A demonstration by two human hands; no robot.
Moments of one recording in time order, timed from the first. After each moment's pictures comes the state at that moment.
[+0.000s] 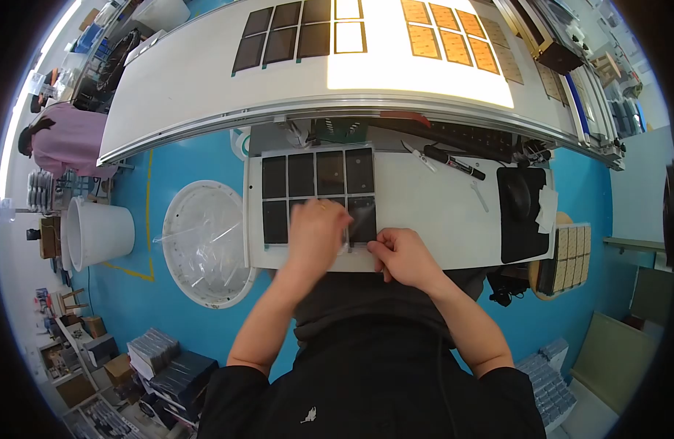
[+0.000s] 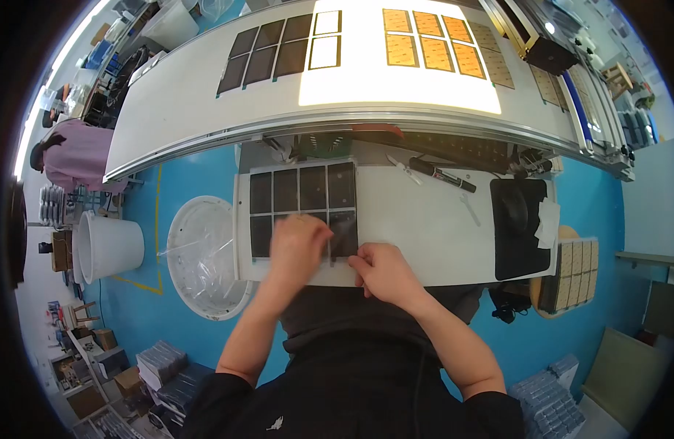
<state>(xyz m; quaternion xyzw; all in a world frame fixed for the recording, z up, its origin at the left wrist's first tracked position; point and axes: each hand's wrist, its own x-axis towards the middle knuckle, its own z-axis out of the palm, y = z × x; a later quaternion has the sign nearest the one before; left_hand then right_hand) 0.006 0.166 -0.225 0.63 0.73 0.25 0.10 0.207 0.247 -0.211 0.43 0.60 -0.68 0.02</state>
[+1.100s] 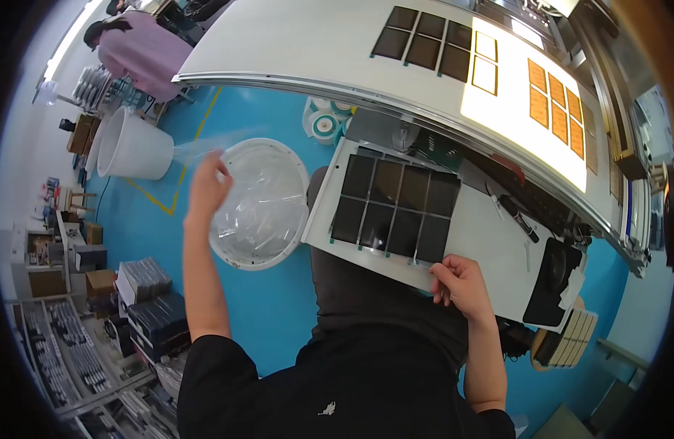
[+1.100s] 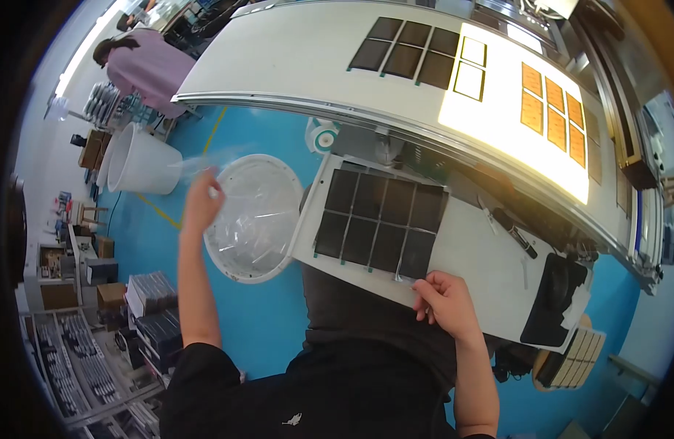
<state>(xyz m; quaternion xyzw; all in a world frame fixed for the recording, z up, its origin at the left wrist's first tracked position) -0.296 -0.034 -0.223 0.47 0.85 0.16 -0.16 0.210 0.256 -0.209 0.39 0.54 -0.75 0.02</state>
